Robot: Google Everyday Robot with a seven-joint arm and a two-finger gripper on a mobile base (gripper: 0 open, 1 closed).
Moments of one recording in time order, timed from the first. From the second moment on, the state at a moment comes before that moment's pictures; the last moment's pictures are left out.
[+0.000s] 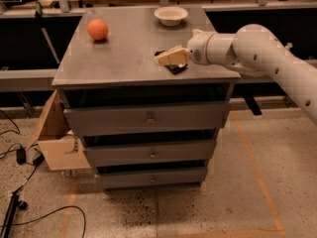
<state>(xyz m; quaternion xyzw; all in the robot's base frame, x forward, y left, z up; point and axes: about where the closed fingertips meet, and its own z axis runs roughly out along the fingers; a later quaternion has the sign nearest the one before) 0.754 -0.061 0.899 -0.34 0.72 0.21 0.57</state>
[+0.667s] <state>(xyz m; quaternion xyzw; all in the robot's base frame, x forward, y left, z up) 0.771 -0.077 0.866 -0.32 0.75 0.18 0.55</state>
